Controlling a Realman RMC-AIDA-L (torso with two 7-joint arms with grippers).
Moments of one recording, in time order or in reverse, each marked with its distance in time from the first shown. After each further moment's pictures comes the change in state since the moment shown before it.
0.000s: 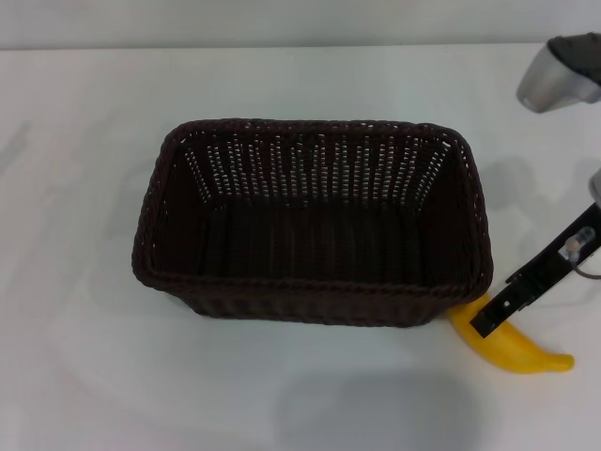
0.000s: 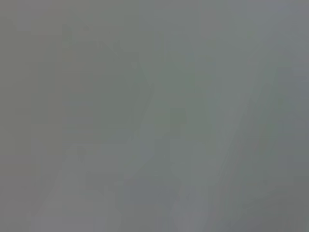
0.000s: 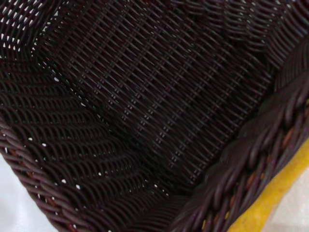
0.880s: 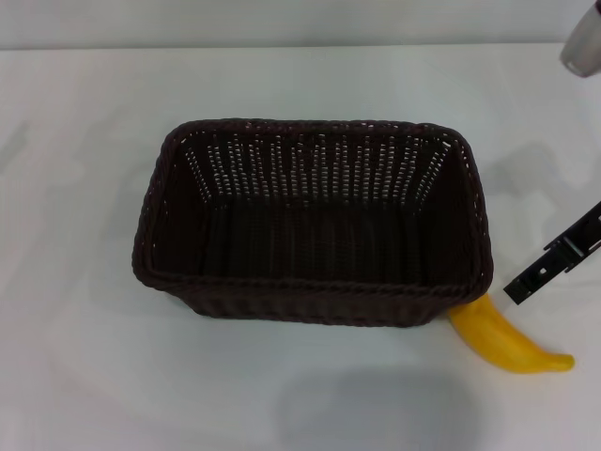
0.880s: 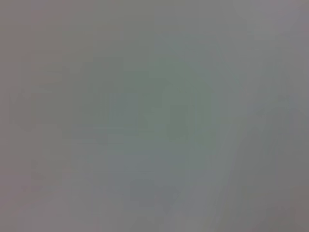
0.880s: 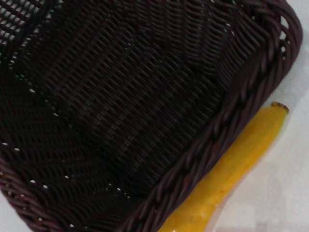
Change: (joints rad) left arm 0.005 -0.003 -0.002 0.000 -0.025 0.004 -0.016; right arm 0.004 -0.012 0.110 0.087 -0.096 0.061 -0.062
